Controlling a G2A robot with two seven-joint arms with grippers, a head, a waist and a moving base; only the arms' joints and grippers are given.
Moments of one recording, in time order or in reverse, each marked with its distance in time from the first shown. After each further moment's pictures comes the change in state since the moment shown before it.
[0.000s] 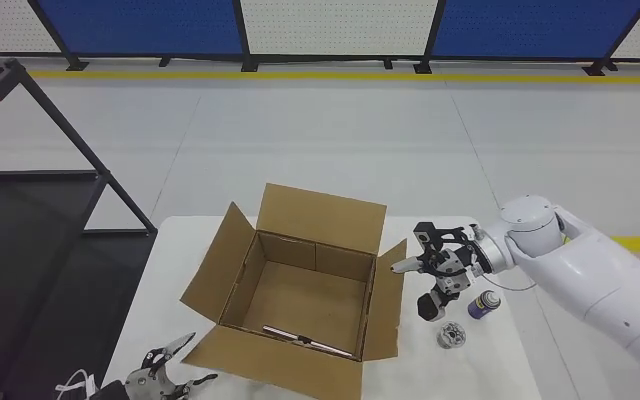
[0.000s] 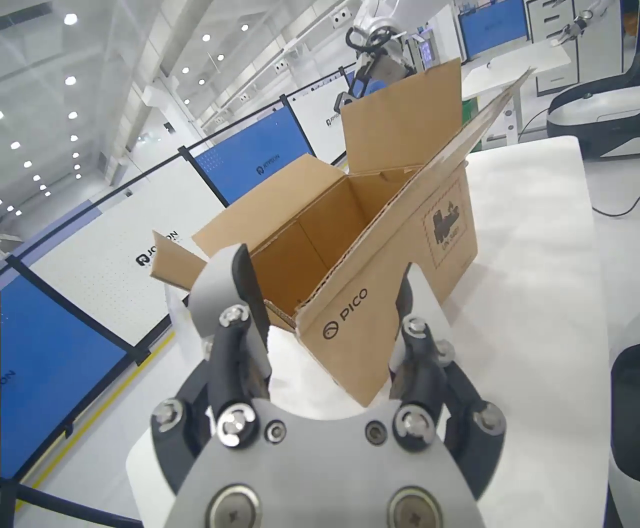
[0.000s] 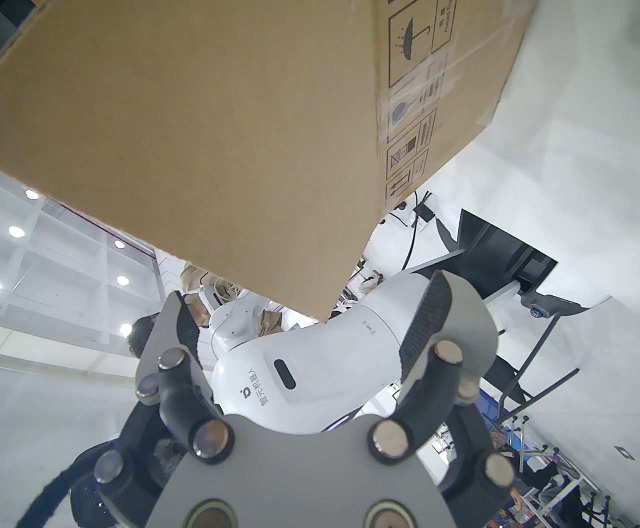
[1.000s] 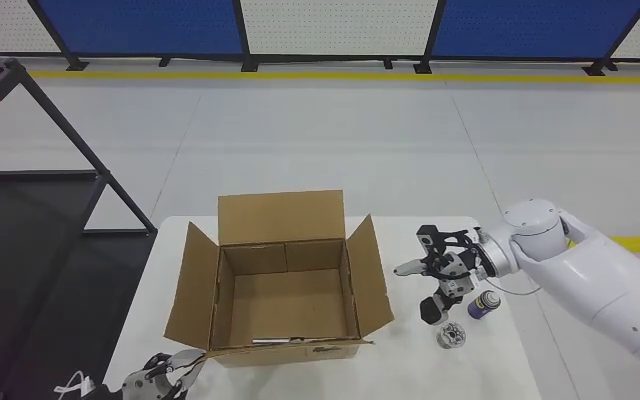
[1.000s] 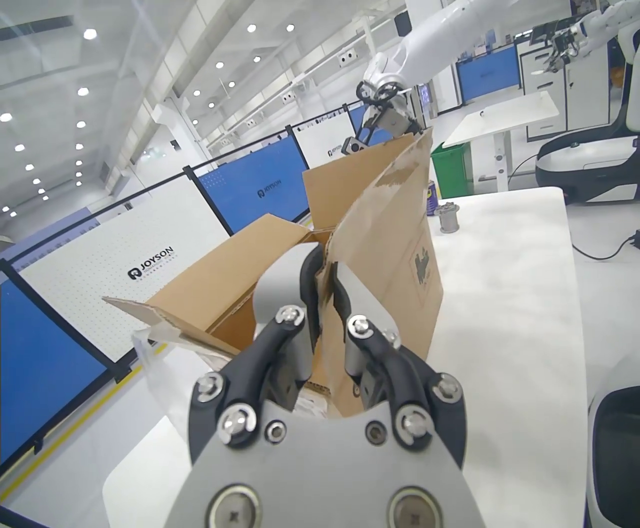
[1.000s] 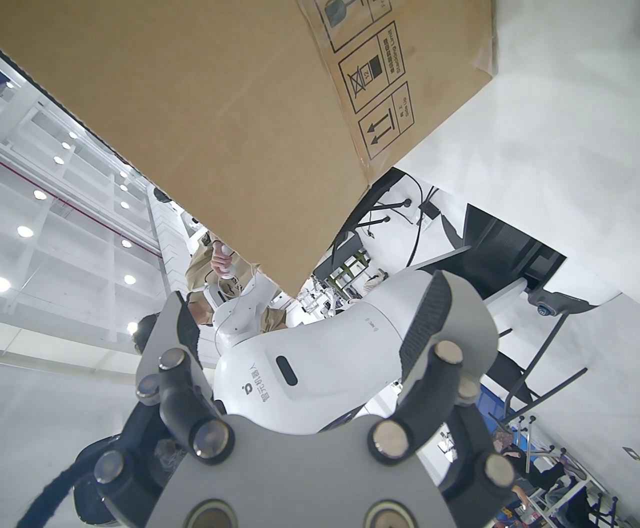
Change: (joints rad) left arm 0.031 0.007 -0.001 -0.068 -0.107 -0.025 0.022; right arm -0.011 0.024 0.000 -0.022 0.018 0.002 -0.002
